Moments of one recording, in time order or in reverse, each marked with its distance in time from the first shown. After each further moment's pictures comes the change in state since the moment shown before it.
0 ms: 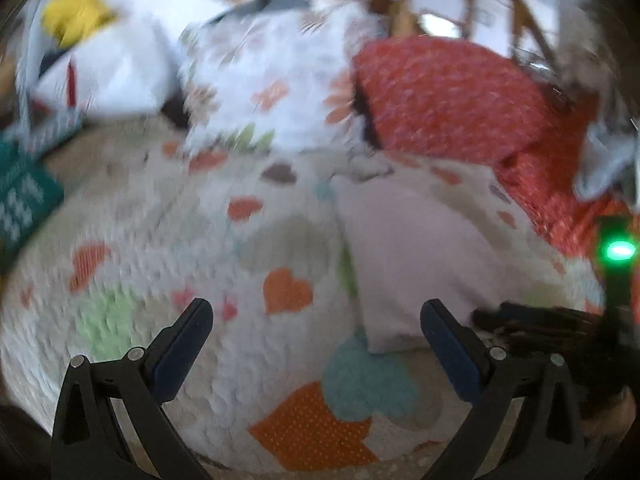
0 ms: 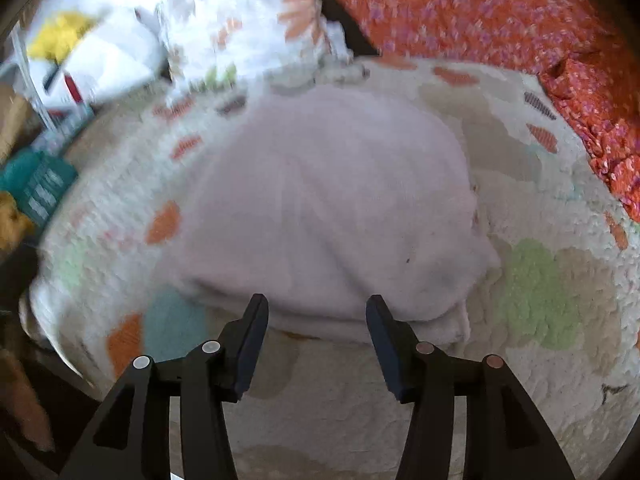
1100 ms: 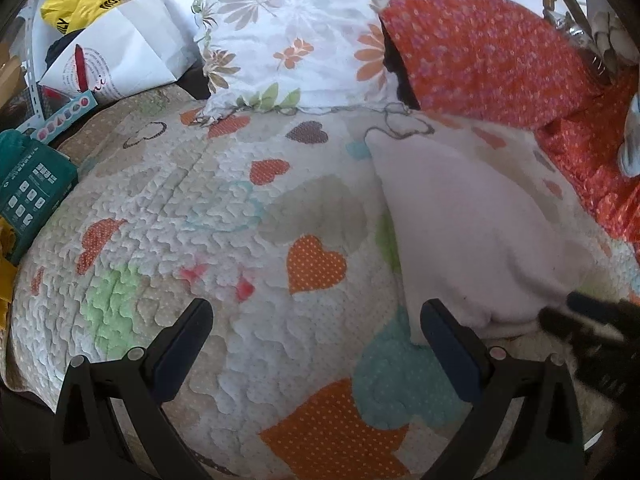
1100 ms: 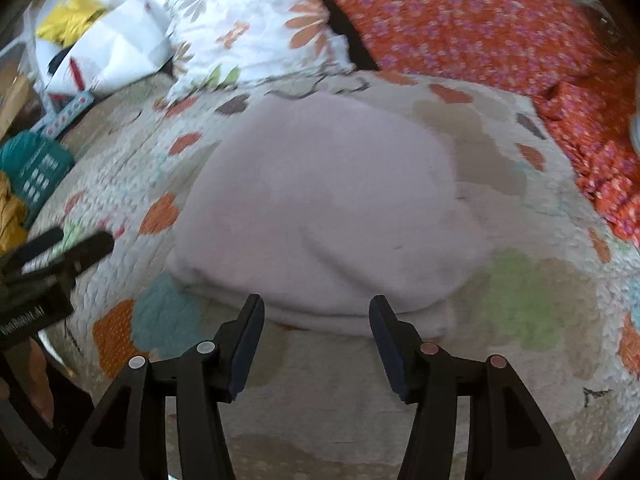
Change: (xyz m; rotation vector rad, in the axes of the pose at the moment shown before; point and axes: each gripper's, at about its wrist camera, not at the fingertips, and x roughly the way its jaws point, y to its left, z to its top) left arm 0.039 -0.013 -0.014 0.067 0.099 0.145; right arm -0.002 -0.001 -0.010 -0.057 -0.009 -0.074
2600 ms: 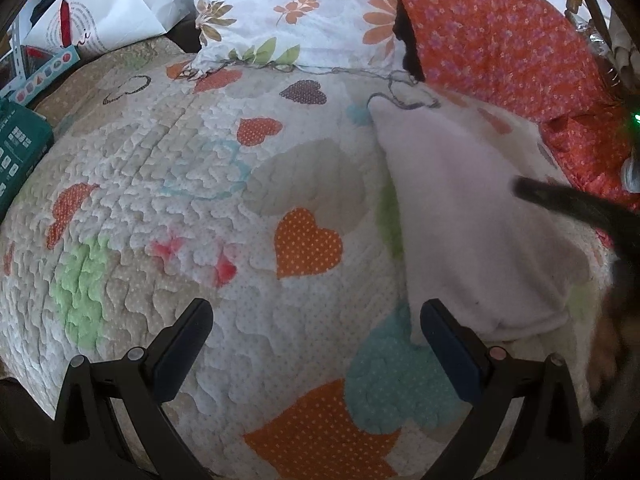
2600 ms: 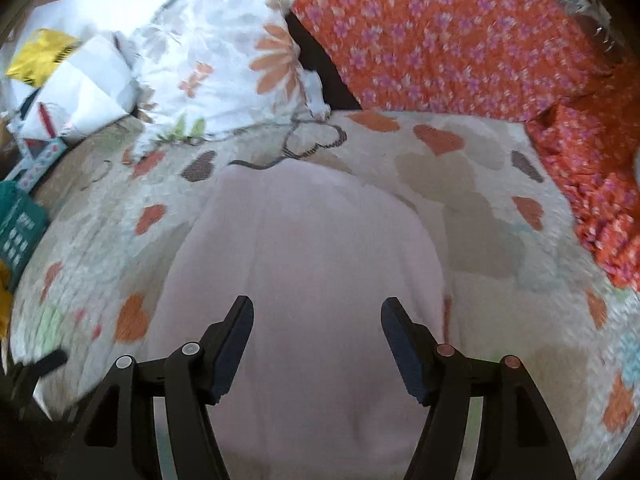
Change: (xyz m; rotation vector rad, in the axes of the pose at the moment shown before) left arm 0.028 0.014 0.008 -0.068 0.147 -0.071; right arm 0.043 -0.015 0.103 0.042 -0.036 -0.041
